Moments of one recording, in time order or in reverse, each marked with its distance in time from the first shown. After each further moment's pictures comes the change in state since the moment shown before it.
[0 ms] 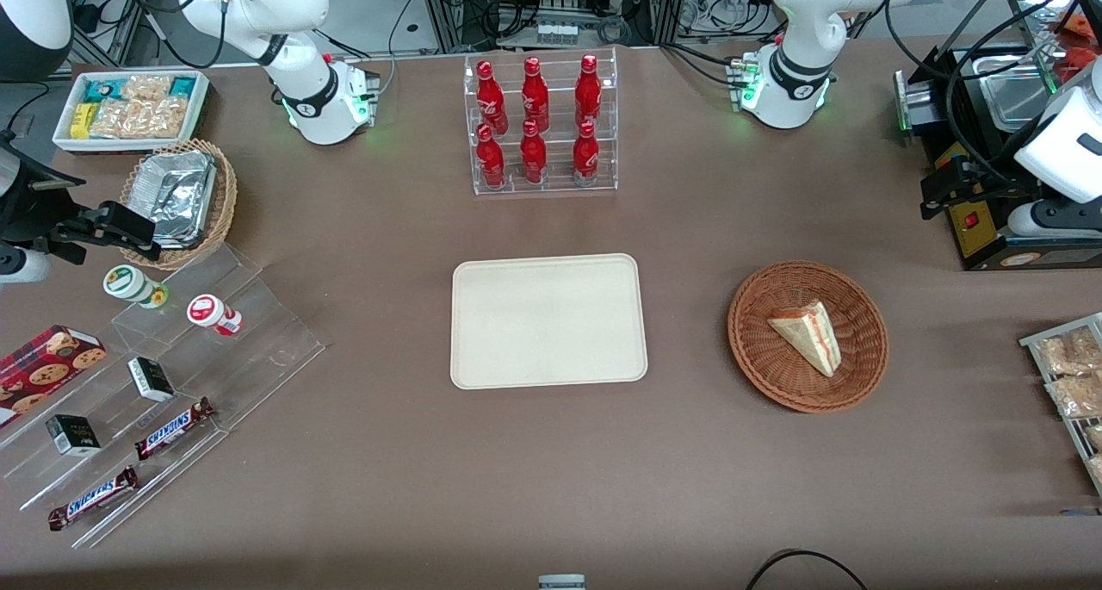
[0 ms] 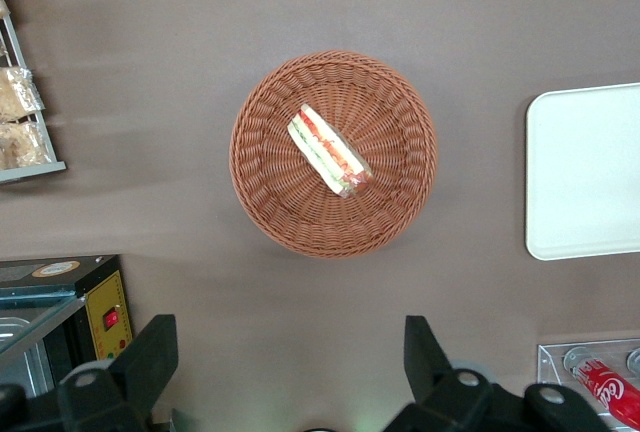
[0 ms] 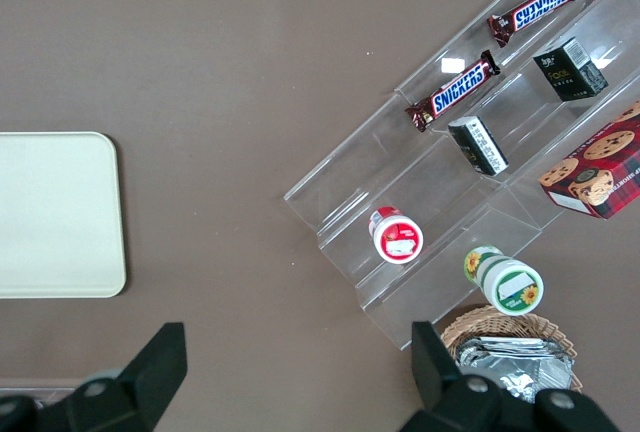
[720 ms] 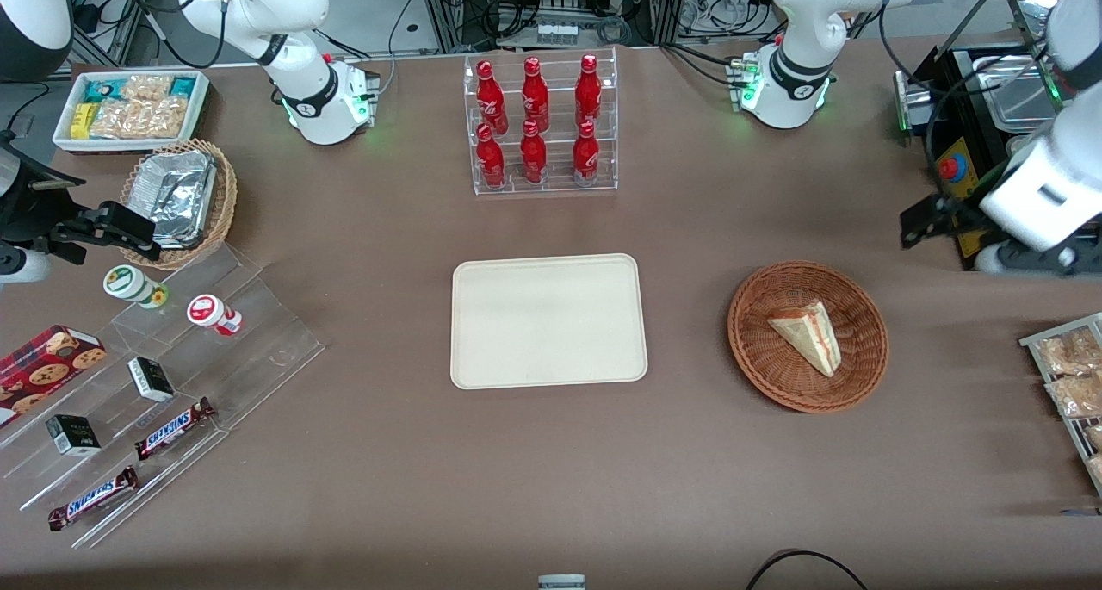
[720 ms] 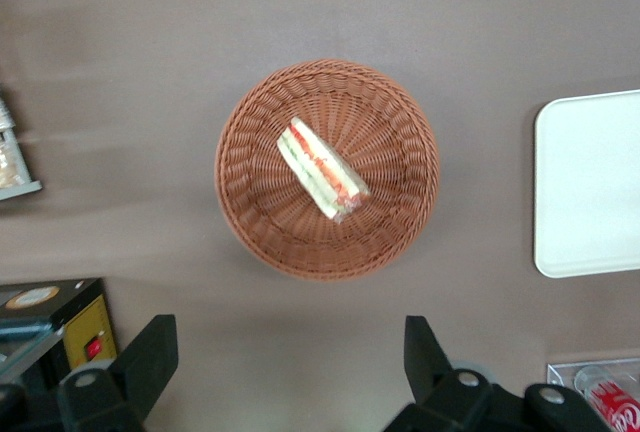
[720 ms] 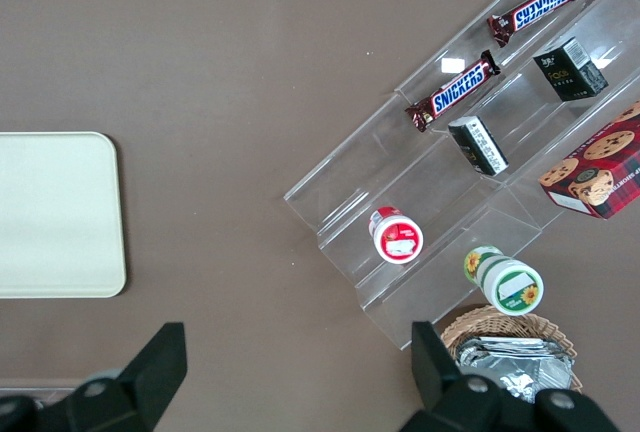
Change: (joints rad) arm -0.015 0.117 -0.004 -0.019 0.001 0.101 -0.002
